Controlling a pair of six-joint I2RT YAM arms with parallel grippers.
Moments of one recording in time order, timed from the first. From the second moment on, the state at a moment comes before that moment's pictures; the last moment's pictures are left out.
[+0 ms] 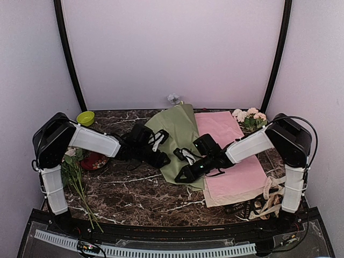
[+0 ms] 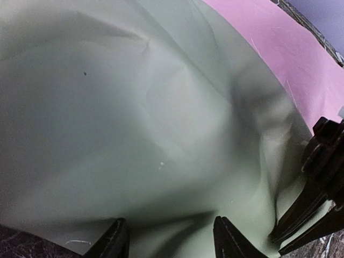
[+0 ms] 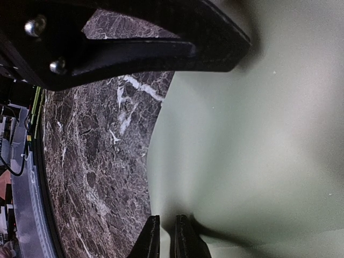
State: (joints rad) left arm -0.74 1.91 1.07 0.08 0.19 -0.12; right arm 0.81 1.97 1.00 0.08 -0.62 0.25
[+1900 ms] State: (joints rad) left arm -0.71 1.96 1.08 0.05 0.19 -0.08; right arm 0.58 1.75 0.86 -0.11 -0.53 0.48
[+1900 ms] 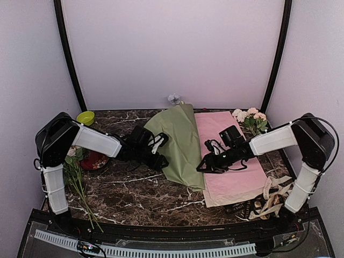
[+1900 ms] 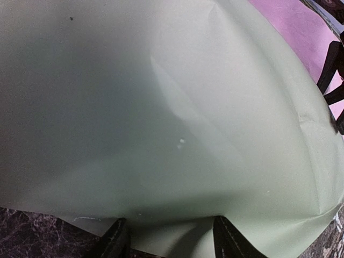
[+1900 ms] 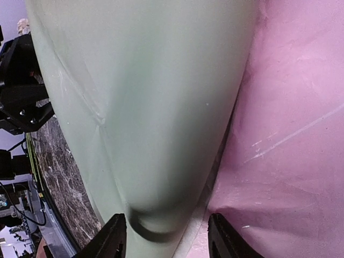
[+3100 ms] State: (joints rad) left arm -0.70 1.96 1.08 0.05 0.18 -0.08; right arm 0.66 1.87 0.92 0.04 -0.66 0.66
